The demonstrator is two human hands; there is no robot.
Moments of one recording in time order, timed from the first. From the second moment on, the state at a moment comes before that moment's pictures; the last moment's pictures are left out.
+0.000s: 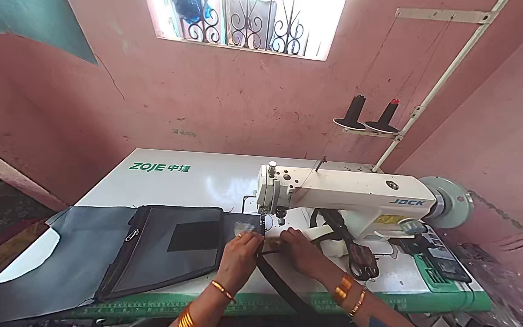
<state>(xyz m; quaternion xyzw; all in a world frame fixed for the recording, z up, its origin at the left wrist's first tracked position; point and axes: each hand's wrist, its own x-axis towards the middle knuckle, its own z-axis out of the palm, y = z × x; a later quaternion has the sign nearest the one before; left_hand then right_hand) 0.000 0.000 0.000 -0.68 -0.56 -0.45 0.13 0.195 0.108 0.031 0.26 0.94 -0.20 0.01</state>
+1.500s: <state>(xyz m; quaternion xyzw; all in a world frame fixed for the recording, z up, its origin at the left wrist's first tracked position) 0.013 -0.005 -0.035 -0.71 -0.61 -0.33 0.08 0.360 0.103 0.022 0.61 0.76 0.01 -0.21</state>
